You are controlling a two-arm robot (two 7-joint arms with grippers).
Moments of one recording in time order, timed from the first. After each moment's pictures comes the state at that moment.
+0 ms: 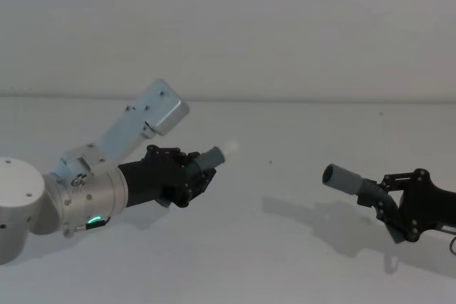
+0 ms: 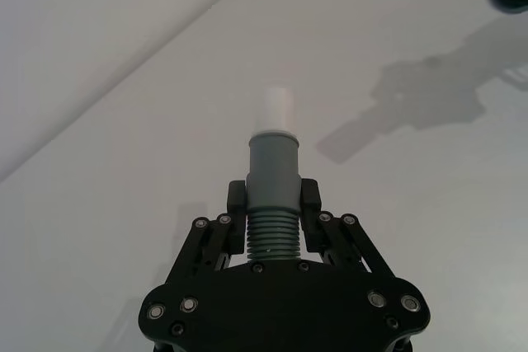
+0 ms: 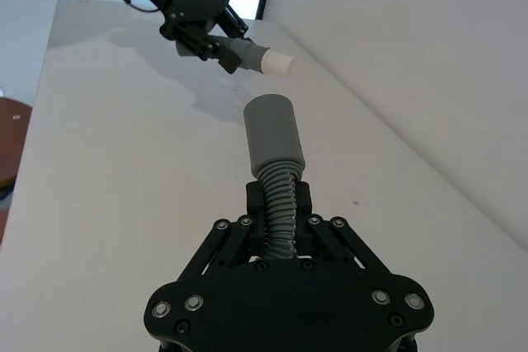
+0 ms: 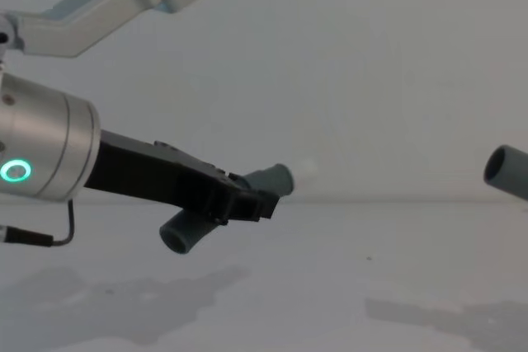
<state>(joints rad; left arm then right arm) -0.32 0.51 0.48 -1.88 -0.29 0.62 -0.42 0.21 0.67 -0.18 -1.41 0.51 -0.24 1.16</state>
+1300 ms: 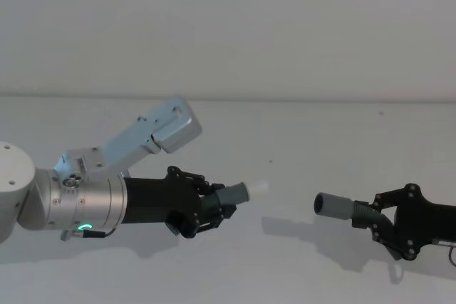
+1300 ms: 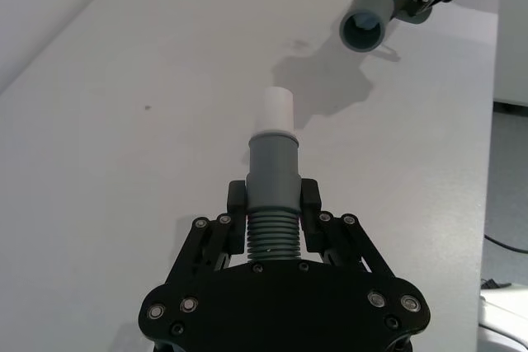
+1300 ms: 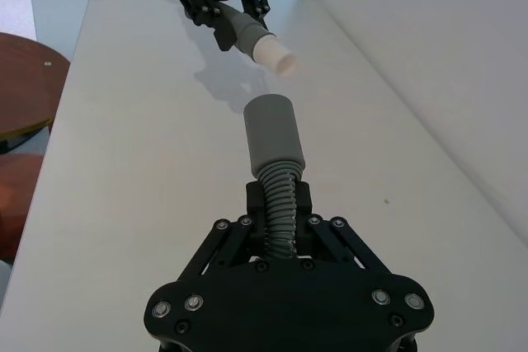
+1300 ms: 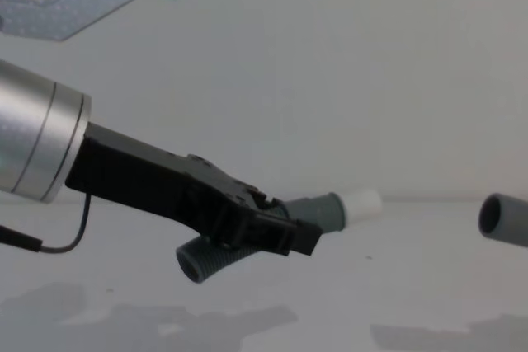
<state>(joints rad) -0.41 0.62 0.57 -1.87 -0.38 0.58 -0.68 0.23 0.72 -0.24 -1.41 0.46 -0.32 1.20</state>
